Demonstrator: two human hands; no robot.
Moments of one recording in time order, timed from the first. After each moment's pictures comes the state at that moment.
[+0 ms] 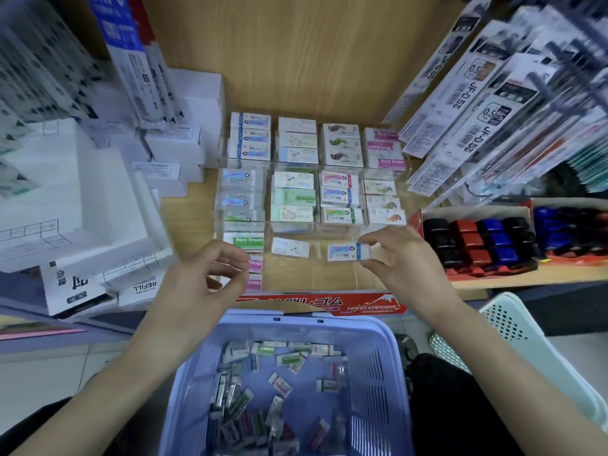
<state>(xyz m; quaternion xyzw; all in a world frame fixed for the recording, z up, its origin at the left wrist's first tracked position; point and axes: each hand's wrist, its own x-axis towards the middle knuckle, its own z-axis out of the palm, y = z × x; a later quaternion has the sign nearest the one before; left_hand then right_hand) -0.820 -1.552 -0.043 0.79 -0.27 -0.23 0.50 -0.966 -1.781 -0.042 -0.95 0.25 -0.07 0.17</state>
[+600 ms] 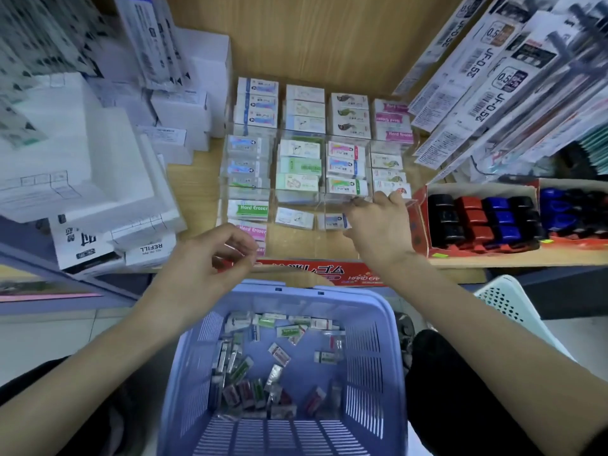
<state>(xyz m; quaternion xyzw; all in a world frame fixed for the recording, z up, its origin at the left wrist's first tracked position) -0.832 -1.537 -0.045 0.78 -0.31 -0.26 0.49 -0.924 -1.764 -0.061 -0.95 0.23 0.09 -0.18</state>
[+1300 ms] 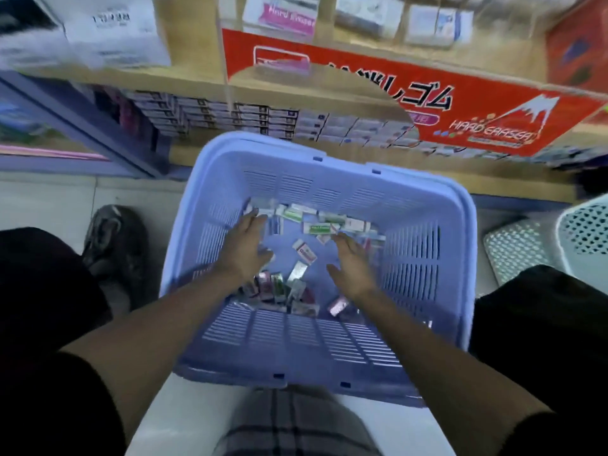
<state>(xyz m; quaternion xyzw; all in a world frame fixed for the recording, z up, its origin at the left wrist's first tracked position) -0.908 -1.482 -0.362 0.88 -0.29 -0.32 0.21 -1.056 -1.649 -0.356 -0.88 0.30 0.23 0.28</state>
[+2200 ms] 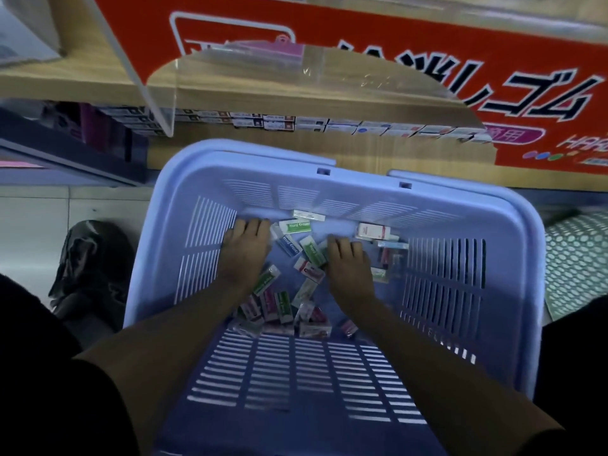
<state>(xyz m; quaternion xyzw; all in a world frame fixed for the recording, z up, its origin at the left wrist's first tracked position) -0.892 -1.501 -0.416 0.90 -0.41 -0.16 -0.02 -1.036 -1.642 -0.435 -0.96 0.23 0.12 0.09</state>
